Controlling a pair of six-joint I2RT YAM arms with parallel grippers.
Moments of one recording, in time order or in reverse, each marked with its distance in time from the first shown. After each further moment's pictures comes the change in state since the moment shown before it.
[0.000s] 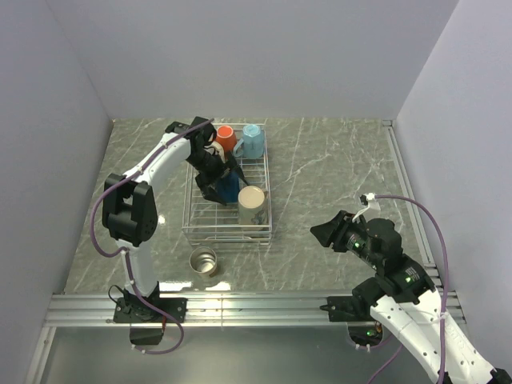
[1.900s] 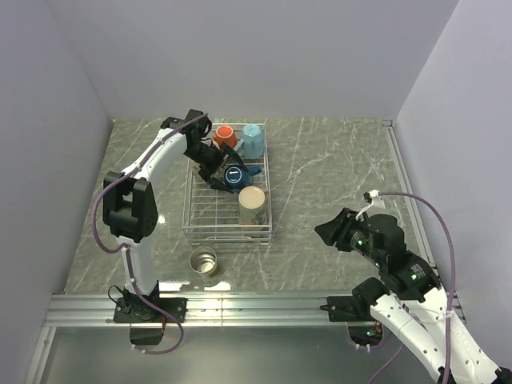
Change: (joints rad) left arm 0.047 0.024 0.061 0.068 0.138 -0.185; right arm 0.000 0.050 0.106 -0.118 0.048 -0.002
